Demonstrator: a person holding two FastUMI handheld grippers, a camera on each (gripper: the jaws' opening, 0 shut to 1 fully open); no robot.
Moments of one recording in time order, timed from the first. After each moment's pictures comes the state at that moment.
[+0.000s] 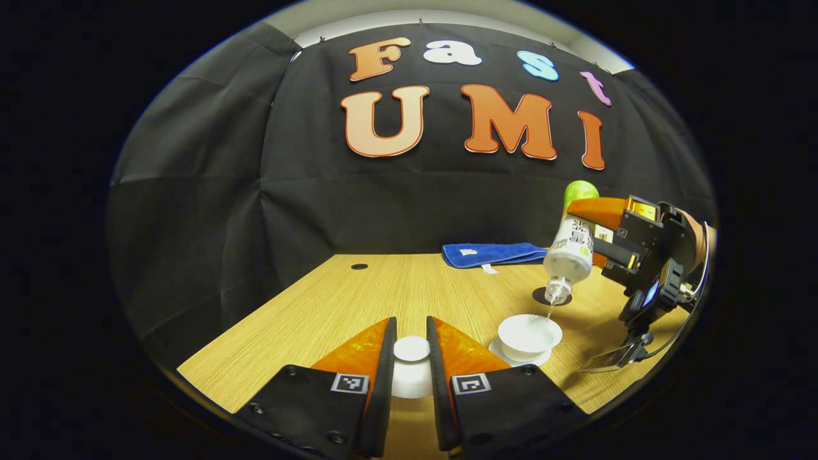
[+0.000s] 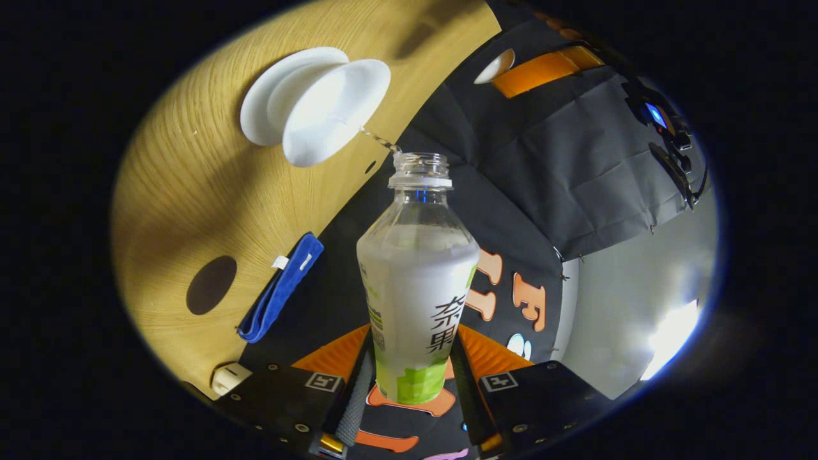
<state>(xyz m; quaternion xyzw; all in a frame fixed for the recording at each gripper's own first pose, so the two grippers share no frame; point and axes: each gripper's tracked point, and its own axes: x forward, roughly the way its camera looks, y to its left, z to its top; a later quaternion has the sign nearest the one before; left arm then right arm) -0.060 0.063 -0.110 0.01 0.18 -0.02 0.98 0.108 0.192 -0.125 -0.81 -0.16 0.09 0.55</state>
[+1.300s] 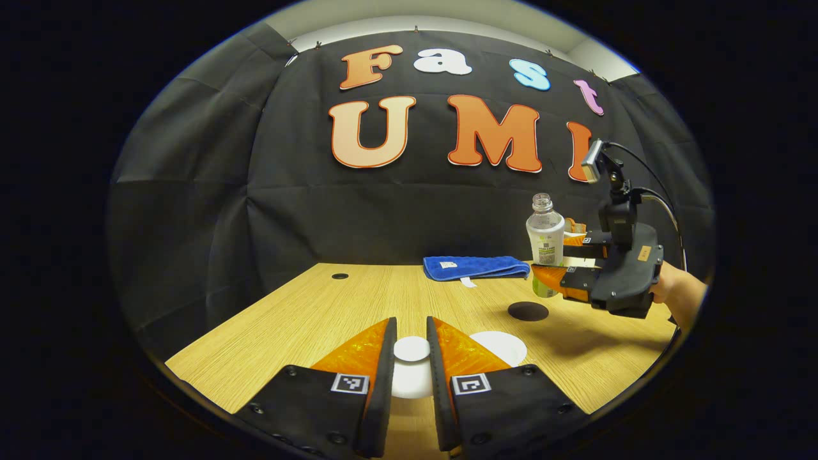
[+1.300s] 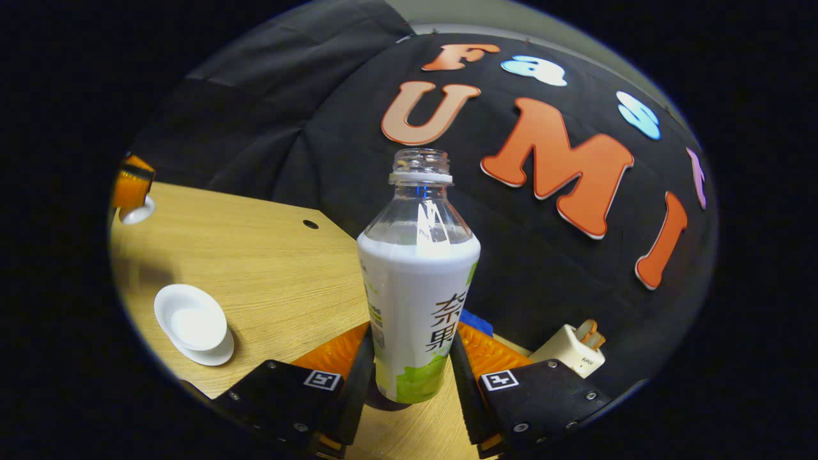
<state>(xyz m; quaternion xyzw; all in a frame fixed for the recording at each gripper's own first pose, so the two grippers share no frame) -0.053 0.039 -0.099 -0.01 0.16 -0.04 0.99 0.155 0.111 -0.185 -0.15 0.18 0.12 0.97</state>
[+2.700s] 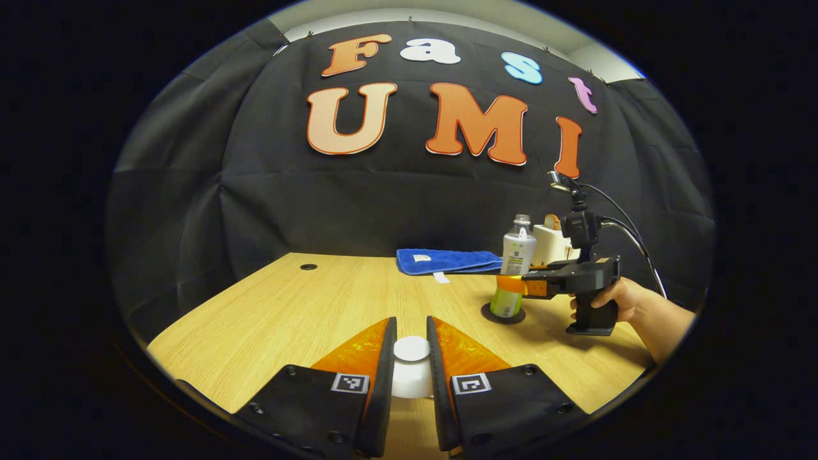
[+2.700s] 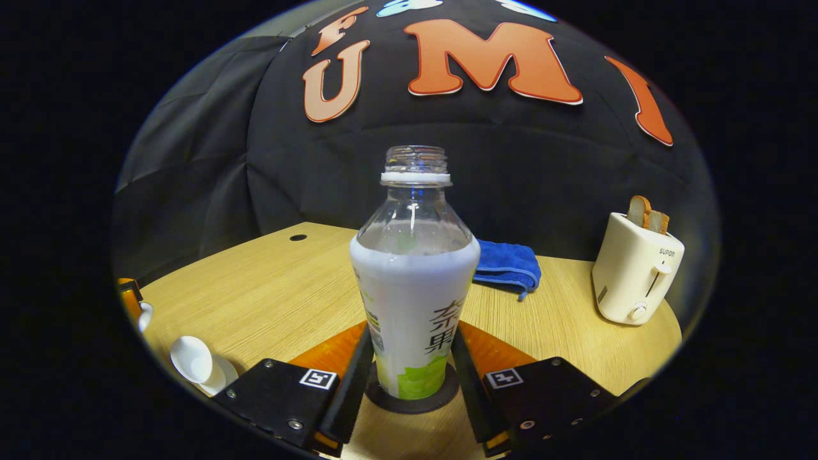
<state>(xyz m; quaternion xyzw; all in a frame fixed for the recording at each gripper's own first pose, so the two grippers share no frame) -0.046 -0.003 -0.108 -0.04 0.18 -0.08 0.98 0.183 0.090 -0.259 0.05 0.28 0.11 0.95</state>
